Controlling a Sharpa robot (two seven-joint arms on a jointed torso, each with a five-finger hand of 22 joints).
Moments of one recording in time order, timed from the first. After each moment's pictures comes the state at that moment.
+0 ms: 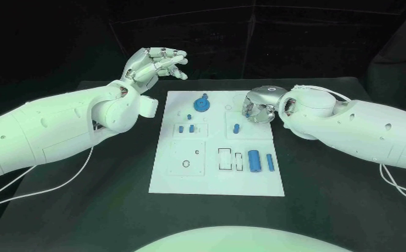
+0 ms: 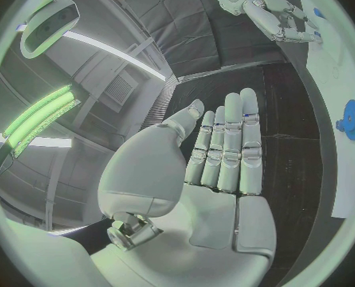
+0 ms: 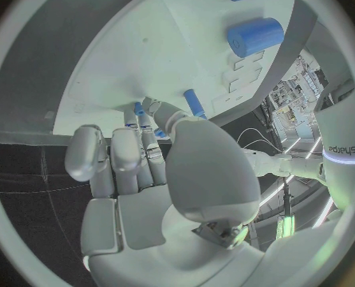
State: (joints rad) left arm 1.25 -0.82 -0.09 1.39 -0.04 -0.10 0.63; left_hand 1.23 0.00 0.33 -0.13 0.06 1.01 0.18 0.17 0.07 1.06 0.11 0.28 0.07 1.09 0.04 0.74 0.30 0.17 1.12 0.14 0.42 0.29; right arm 1.21 -0.73 -0.06 1.38 -1.68 -0.08 -0.08; right_hand 1.35 -0.10 0.44 -0.09 0.21 1.04 0.17 0.09 0.08 1.10 0.10 0.16 0.11 1.47 0.01 1.21 1.02 0.09 1.32 0.12 1.35 1.18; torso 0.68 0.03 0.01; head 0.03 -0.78
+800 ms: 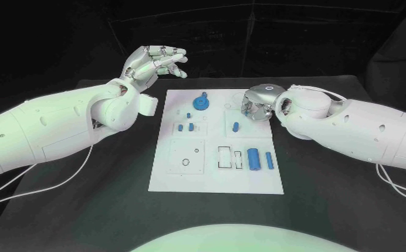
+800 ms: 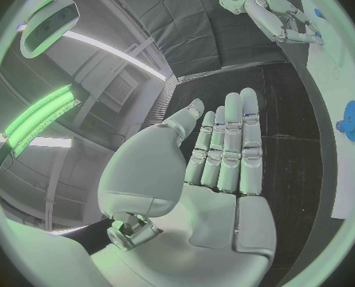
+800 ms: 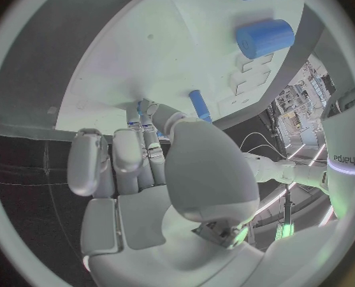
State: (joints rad) left arm 1.25 -0.82 -0.09 1.39 -0.04 -0.10 0.63; left_hand 1.23 0.00 0.32 -0.14 0.06 1.01 0.19 0.17 0.07 1.05 0.12 0.28 0.07 1.10 0.05 0.73 0.29 0.17 1.12 0.14 0.41 0.28; right arm 1.20 -0.72 -0.06 1.39 -1.74 -0.10 -0.15; right_hand 1.37 -0.06 0.49 -0.10 0.16 1.11 0.14 0.11 0.08 1.19 0.07 0.18 0.10 1.46 0.00 1.22 1.01 0.09 1.38 0.10 1.41 1.28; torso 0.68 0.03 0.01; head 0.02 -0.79
